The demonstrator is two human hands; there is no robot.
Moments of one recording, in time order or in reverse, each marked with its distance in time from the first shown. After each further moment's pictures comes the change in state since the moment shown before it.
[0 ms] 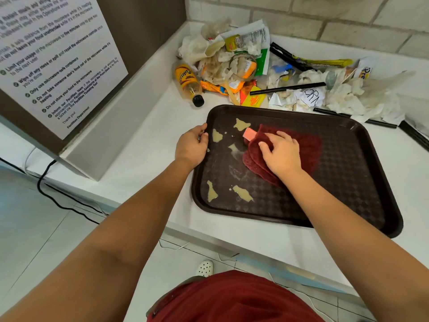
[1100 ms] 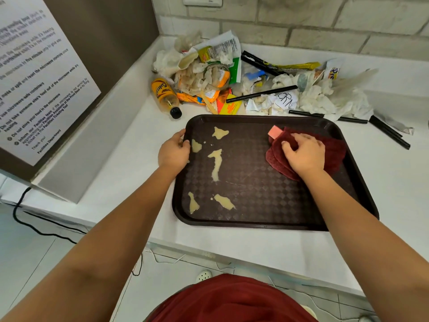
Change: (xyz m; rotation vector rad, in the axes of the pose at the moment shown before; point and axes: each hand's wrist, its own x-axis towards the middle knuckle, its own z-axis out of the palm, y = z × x) left_hand 0.015 0.012 0.003 0.107 -0.002 -0.044; right_hand 0.003 0.089 -0.038 -0.041 0.171 0.215
